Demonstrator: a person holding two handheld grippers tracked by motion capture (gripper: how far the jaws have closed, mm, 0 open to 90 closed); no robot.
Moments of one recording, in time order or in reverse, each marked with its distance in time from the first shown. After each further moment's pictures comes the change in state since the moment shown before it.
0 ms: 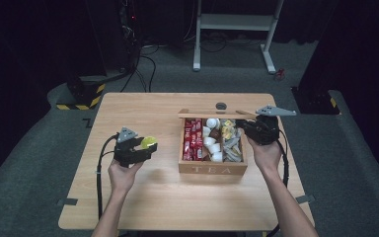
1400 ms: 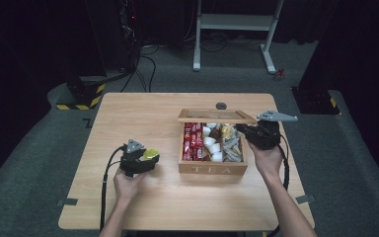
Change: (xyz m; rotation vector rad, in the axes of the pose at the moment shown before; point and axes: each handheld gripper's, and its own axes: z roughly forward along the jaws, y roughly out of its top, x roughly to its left) left arm -0.004 -0.041 0.030 0.090 0.045 0.012; right arm 0.002 -0.012 -0.005 0.001 0.014 0.005
